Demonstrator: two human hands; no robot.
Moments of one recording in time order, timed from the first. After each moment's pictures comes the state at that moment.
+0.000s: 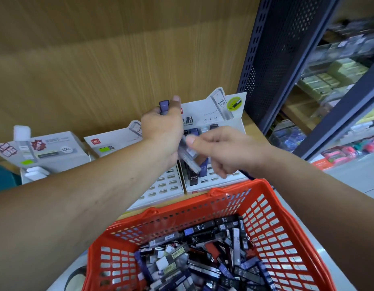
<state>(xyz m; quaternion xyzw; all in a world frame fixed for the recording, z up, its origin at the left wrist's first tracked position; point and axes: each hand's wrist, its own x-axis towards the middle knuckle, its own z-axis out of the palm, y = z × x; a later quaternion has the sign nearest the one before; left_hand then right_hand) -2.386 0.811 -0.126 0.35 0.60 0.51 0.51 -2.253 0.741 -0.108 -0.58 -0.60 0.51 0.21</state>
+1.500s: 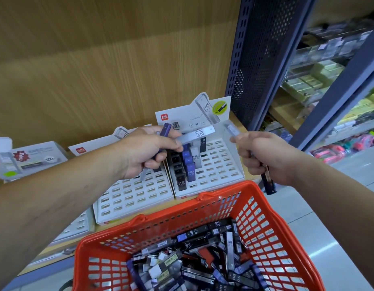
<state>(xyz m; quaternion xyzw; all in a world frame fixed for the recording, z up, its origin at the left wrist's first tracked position) -2.427 0.816 -0.132 0.51 0.54 0.21 0.64 -2.166 0.732 -0.148 -0.65 -0.34 0.55 0.39</state>
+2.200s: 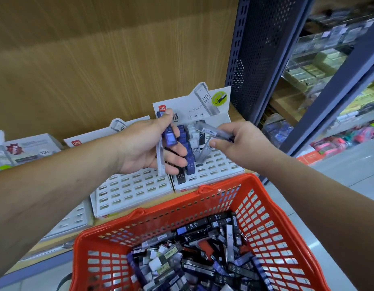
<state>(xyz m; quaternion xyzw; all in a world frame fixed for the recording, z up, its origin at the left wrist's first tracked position) -2.421 0.801 -0.116 0.49 0.53 0.15 0.68 -2.193 0.743 -0.164 -0.67 -0.60 0.33 0.30</state>
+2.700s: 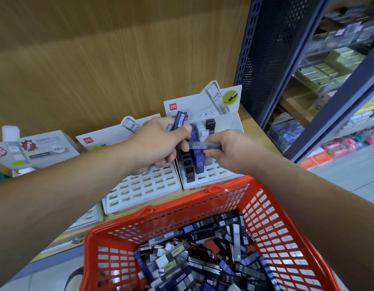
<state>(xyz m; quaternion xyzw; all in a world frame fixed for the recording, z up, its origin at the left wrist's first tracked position) -2.427 0.800 -0.131 0.62 0.54 0.19 0.54 -2.224 0.760 -0.171 -0.67 -0.69 0.25 0.11</state>
